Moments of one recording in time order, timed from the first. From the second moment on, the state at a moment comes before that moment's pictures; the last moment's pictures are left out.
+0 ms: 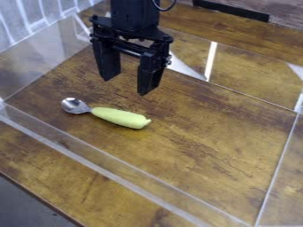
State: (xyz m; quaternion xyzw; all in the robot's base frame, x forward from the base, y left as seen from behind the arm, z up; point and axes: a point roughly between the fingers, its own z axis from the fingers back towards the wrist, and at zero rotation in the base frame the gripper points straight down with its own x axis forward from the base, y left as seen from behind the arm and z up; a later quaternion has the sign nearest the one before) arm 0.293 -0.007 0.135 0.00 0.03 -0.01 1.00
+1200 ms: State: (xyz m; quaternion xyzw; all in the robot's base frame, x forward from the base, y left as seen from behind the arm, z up) arm 0.290 0.052 0.068 0.06 -0.03 -0.31 0.95
